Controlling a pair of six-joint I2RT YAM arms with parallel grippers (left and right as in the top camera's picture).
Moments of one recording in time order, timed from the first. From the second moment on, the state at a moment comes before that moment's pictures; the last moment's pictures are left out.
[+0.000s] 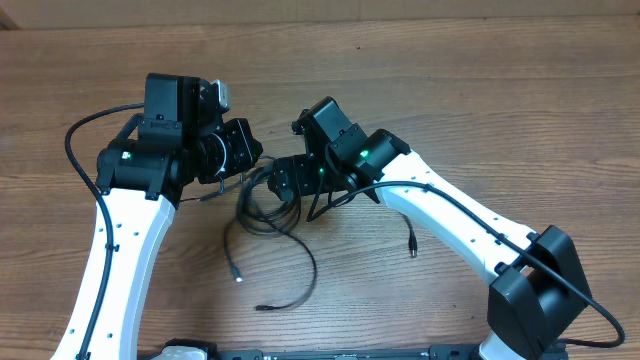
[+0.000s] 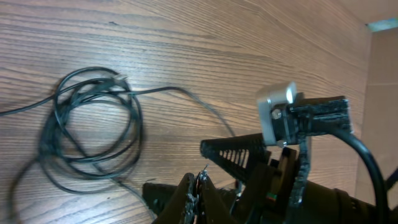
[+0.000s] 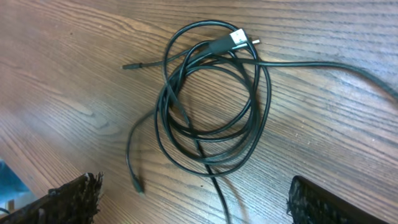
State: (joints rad) left arm -0.14 1.38 1.37 -0.97 0.41 -0.52; right arm 0.72 1.81 1.47 -0.71 -0.29 0.50
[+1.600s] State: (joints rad) left arm -0.14 1.67 1.36 -1.04 0.06 -0.46; right arm 0.59 1.81 1.47 -0.83 -0.14 0.46
